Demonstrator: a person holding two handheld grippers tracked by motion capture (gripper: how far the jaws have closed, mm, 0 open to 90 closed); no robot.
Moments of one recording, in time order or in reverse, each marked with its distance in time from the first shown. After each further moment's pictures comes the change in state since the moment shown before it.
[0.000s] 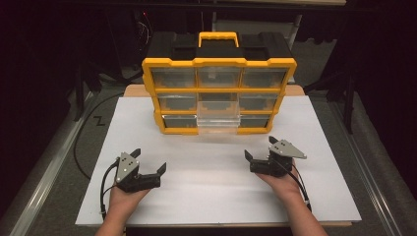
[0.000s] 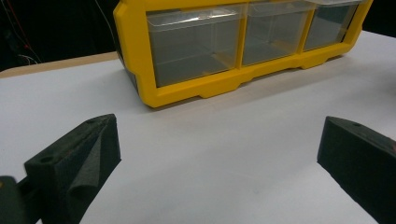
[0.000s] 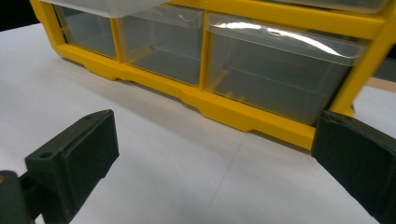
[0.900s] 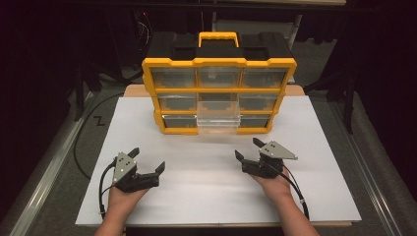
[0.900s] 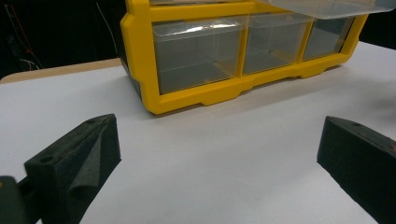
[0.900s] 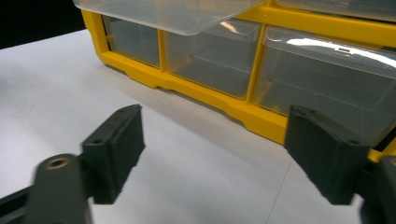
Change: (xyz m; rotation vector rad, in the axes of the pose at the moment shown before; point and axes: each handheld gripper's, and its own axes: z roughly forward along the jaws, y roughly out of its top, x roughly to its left) left arm 0.003 0.001 -0.003 -0.030 0.000 -0.012; right arm 0.022 0.004 0.003 -0.024 0.099 -0.014
